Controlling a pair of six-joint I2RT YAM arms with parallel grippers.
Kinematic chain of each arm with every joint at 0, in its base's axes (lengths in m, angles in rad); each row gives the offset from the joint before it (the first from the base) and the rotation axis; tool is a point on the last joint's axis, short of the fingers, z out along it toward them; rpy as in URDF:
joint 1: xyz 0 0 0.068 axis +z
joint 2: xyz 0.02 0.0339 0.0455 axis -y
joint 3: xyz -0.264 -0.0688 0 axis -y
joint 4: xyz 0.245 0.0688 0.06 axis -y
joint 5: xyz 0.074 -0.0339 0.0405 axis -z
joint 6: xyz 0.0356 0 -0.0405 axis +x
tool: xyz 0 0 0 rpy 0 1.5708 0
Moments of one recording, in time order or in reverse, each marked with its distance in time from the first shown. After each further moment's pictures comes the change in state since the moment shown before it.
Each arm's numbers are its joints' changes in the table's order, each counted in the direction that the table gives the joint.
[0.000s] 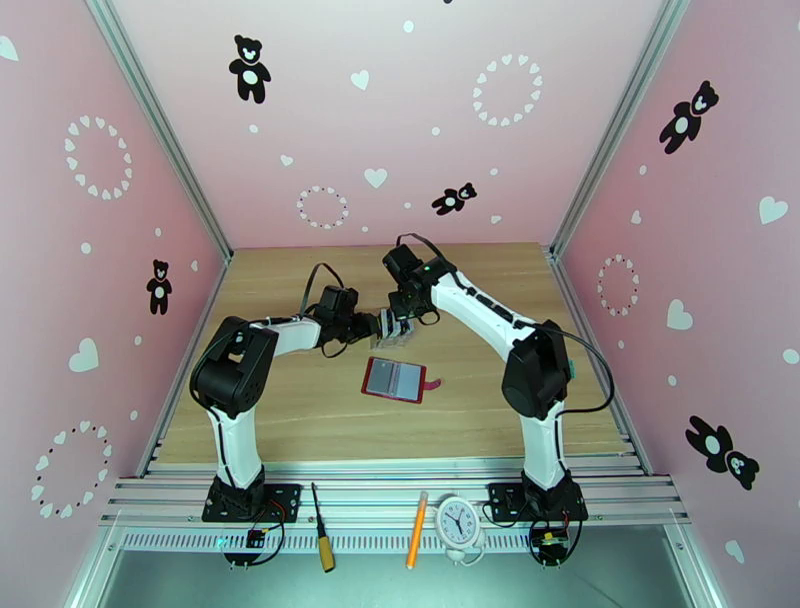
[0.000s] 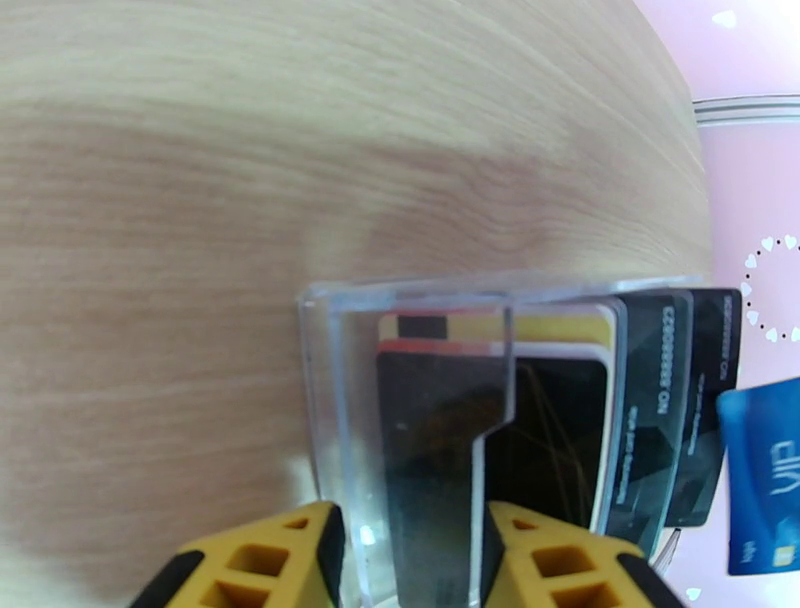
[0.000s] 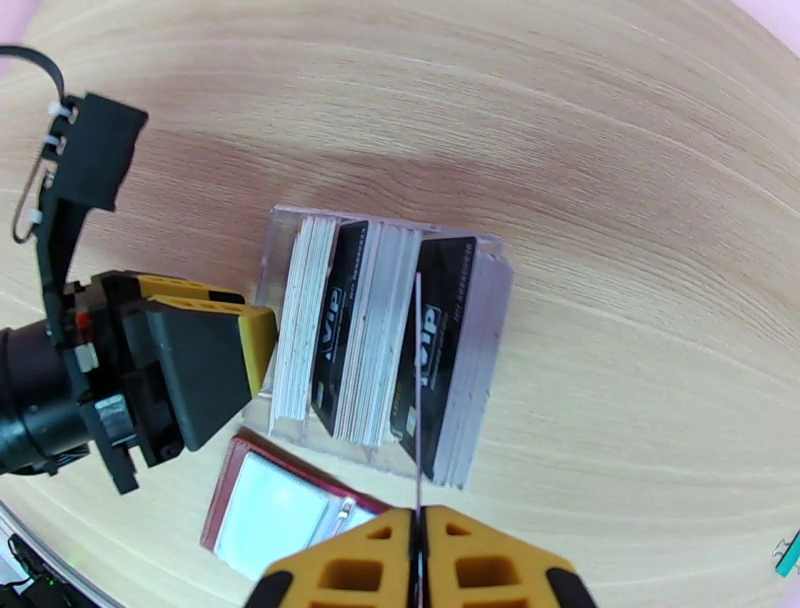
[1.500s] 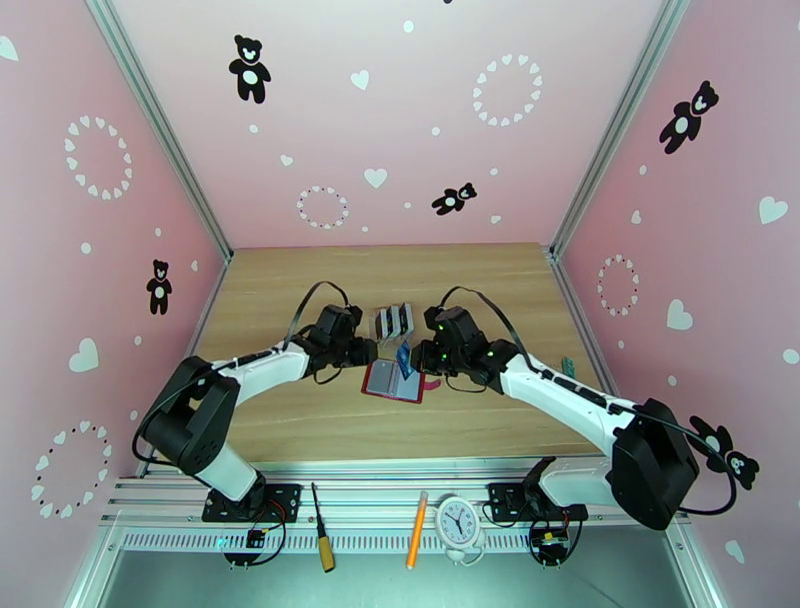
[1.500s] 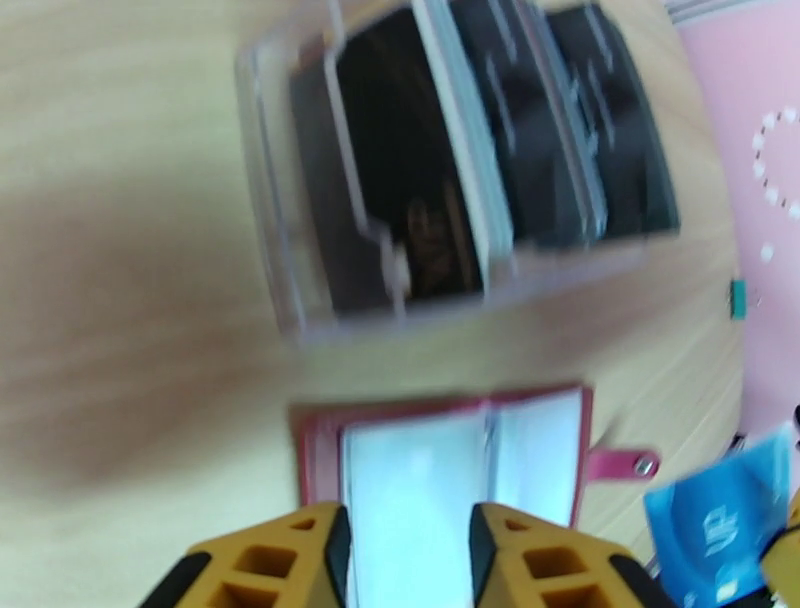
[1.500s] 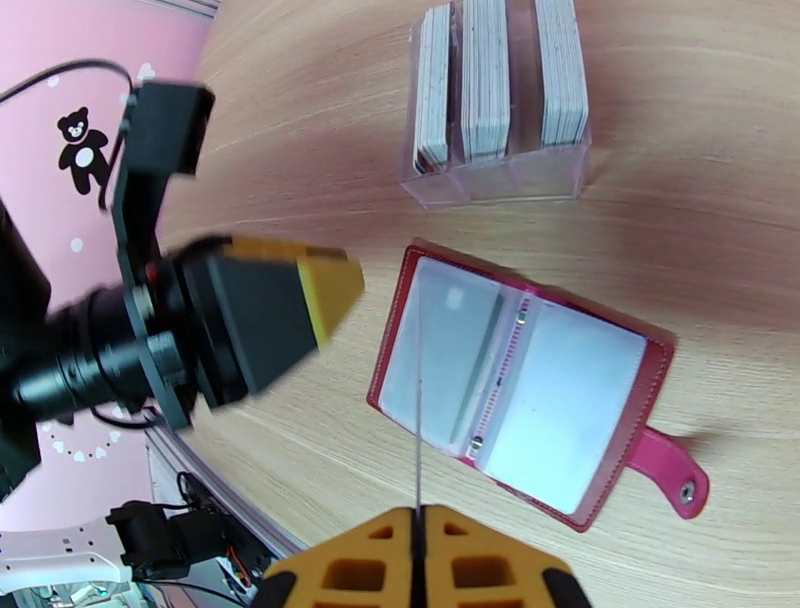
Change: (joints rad) left arm -0.151 0.359 -0.254 -0.169 -0.149 0.130; right arm 0.006 0.661 -1.013 0.710 -0.396 0.401
